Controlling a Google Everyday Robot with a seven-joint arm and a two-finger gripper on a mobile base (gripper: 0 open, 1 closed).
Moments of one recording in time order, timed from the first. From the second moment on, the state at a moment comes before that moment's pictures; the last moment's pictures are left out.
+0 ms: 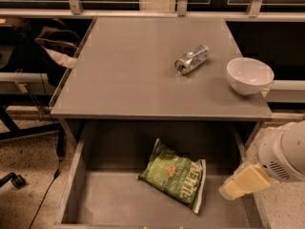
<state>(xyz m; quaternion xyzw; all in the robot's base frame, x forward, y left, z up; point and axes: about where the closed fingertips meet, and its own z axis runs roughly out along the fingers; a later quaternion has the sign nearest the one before) 0.375 -0.219 0.811 -0.38 0.90 -0.01 0.21</state>
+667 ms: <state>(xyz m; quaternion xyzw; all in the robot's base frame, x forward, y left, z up) 0.379 -0.222 0.768 -0.38 0.89 0.08 0.26</state>
